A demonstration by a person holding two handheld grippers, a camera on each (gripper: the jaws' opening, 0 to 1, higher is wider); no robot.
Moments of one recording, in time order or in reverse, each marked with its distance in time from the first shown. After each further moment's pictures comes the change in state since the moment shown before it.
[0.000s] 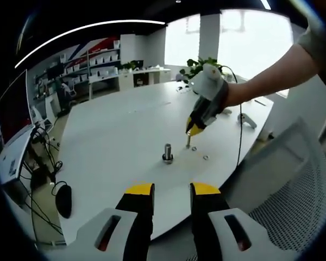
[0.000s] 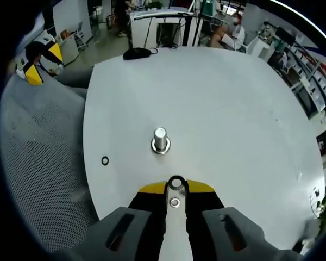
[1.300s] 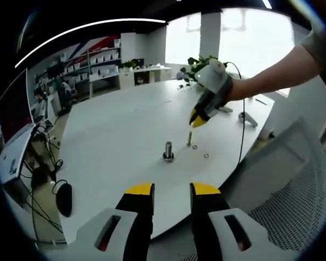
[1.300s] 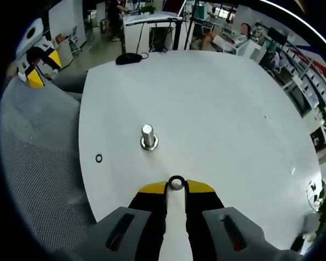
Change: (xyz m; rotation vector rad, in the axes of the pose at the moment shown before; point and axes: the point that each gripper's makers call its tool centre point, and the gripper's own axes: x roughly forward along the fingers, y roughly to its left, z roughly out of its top) left arm 0.000 0.001 -0.001 0.000 0.007 0.006; right arm -0.017 -0.020 -0.006 0.027 -0.028 -0.051
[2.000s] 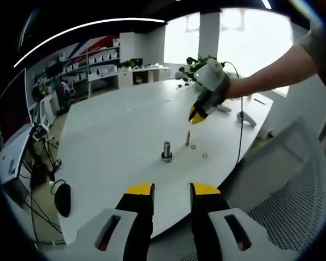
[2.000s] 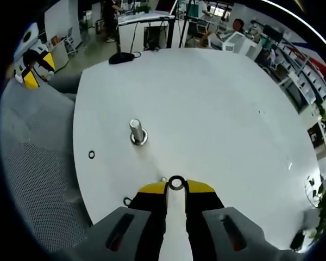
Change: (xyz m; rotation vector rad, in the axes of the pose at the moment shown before) left arm 0.000 -0.002 -0.001 0.000 0.004 -0.013; right arm 0.000 -0.016 -0.010 0.019 0.016 -0.022
